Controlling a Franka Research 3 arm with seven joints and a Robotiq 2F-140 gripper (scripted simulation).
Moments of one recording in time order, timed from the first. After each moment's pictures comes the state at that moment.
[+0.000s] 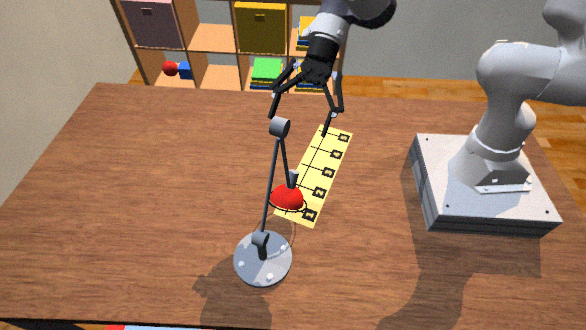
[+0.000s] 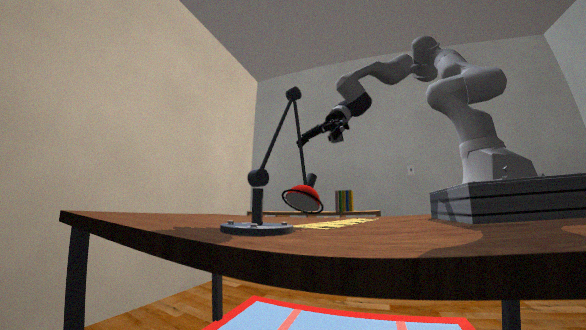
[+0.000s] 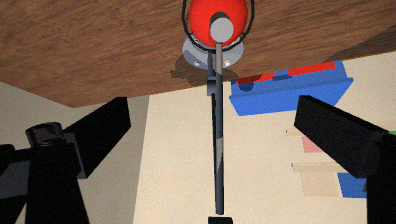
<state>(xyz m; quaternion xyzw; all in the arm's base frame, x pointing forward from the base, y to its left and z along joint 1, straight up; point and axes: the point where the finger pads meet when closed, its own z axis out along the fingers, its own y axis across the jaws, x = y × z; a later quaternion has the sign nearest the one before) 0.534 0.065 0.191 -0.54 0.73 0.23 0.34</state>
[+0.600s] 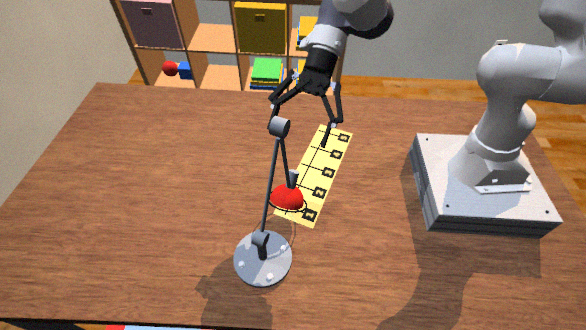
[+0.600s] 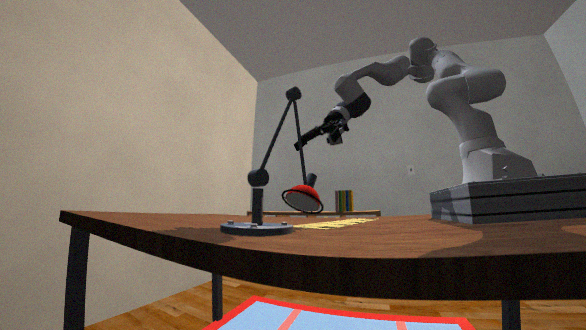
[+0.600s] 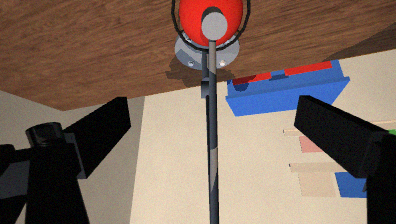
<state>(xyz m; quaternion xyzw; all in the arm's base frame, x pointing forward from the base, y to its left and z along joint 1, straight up) 0.532 0.089 0.174 -0.54 0.73 0.24 0.34</state>
